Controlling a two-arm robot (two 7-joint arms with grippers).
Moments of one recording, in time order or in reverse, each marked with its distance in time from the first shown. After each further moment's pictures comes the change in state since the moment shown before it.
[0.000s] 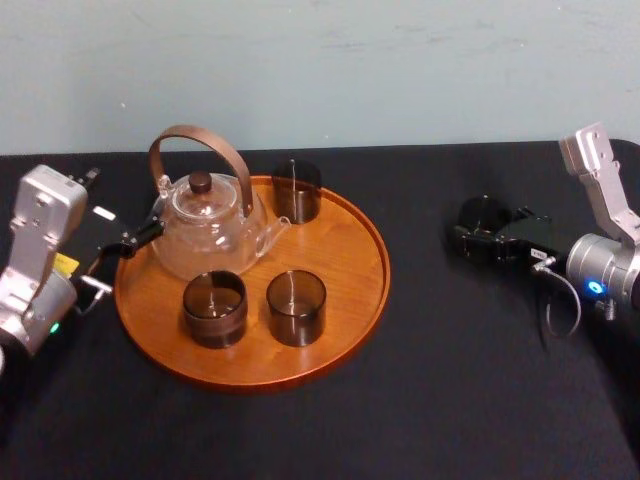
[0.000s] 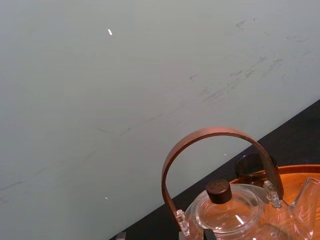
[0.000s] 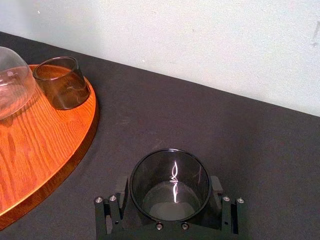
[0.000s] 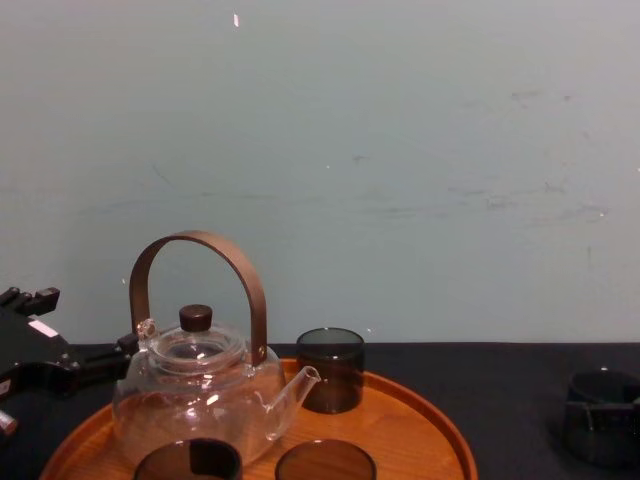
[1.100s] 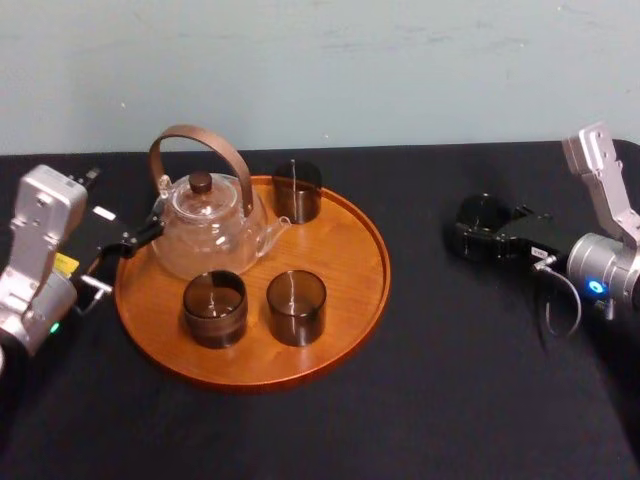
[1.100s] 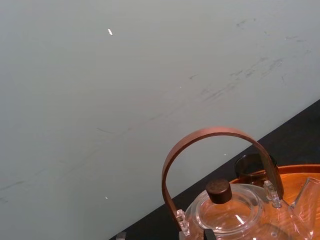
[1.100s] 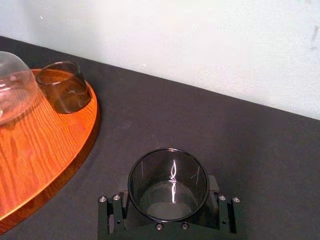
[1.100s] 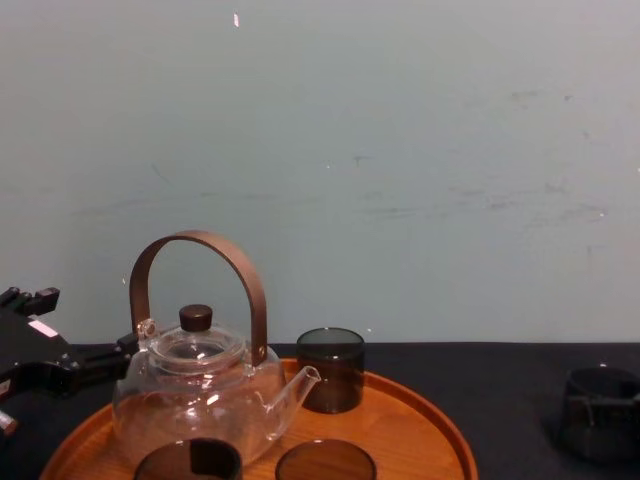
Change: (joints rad) left arm 0.000 0.000 0.000 0.000 0.000 0.000 0.000; right arm -0.004 -0.001 0.005 -0.001 0.008 -0.017 0.005
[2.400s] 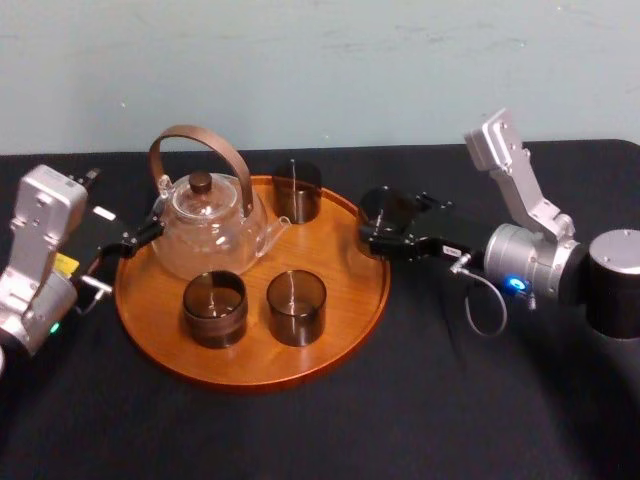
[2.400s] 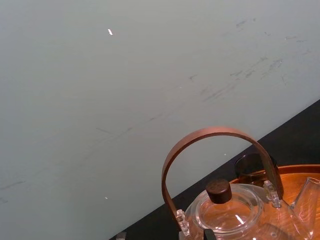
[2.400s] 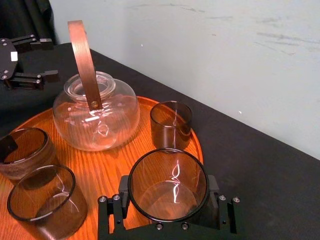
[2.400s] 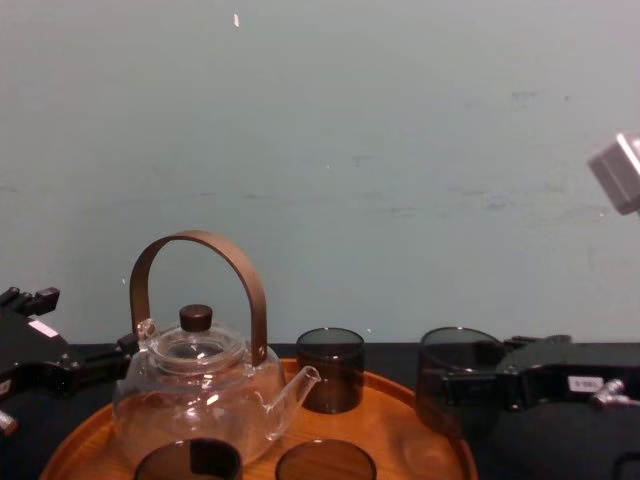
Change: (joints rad) left arm 0.000 0.000 0.000 0.000 0.000 0.000 0.000; right arm -0.003 -0.037 -0.138 -0.195 -0.025 0.009 0.032
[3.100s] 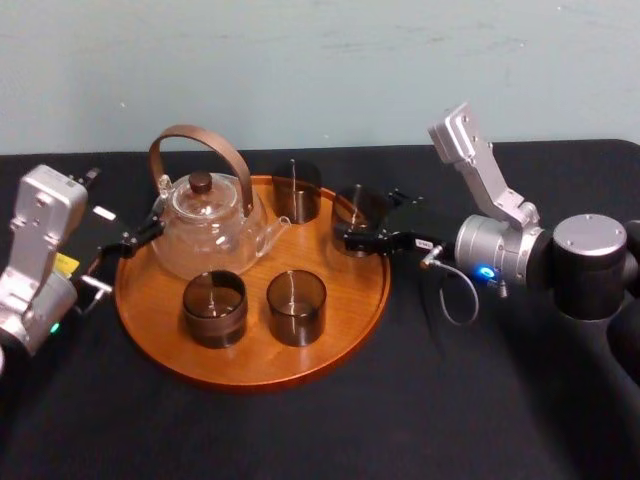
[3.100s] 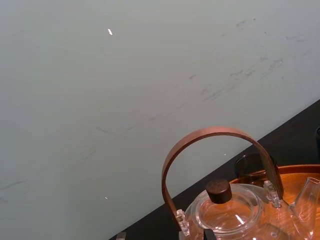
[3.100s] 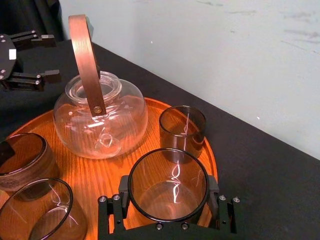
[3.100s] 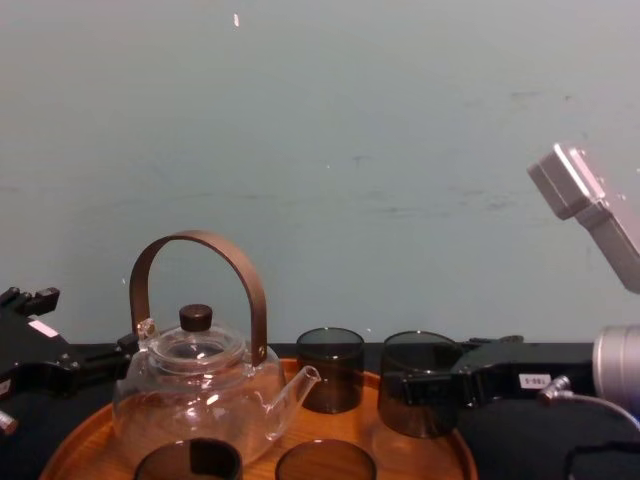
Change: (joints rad) left arm 0.000 0.000 0.000 0.000 0.000 0.000 0.000; right arm 0.098 -0.066 -0.055 0.138 -0.020 -0.021 0.034
